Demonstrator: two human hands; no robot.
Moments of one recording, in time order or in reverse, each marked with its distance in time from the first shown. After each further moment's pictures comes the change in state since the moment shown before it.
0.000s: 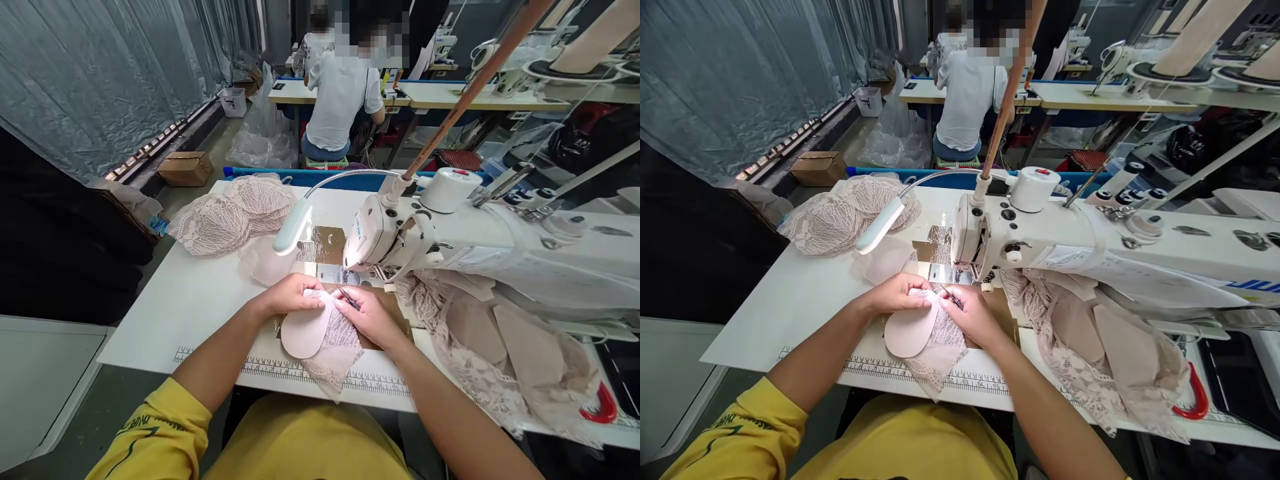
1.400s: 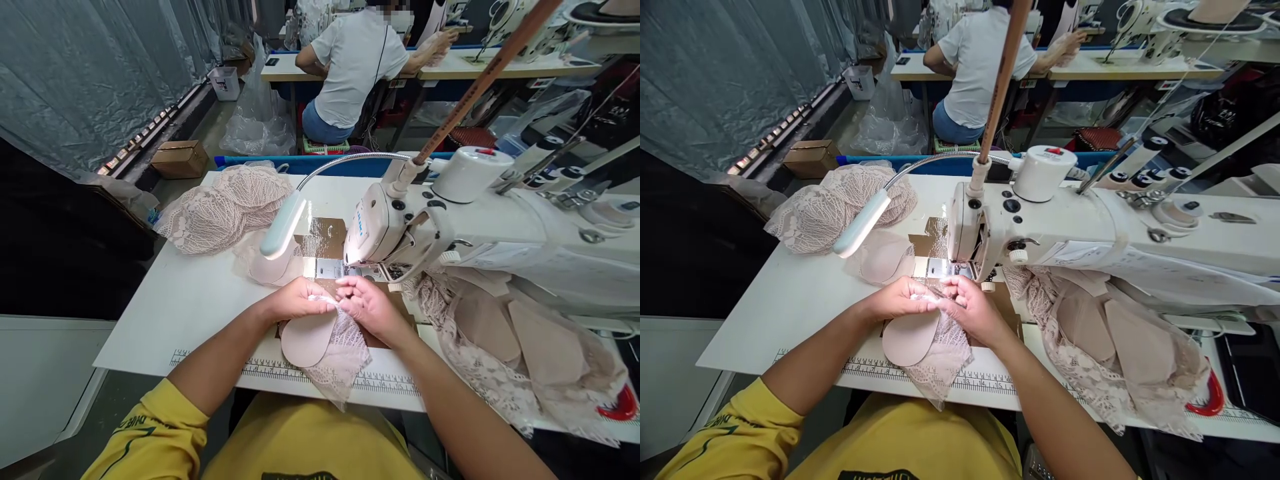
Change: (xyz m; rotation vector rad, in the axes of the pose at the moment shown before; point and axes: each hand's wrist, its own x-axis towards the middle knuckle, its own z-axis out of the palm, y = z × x) left_hand 0.003 -0.001 0.012 -0.193 -0.148 -0.005; right_hand -0.003 -0.002 -0.002 0.262 -0.033 0.146
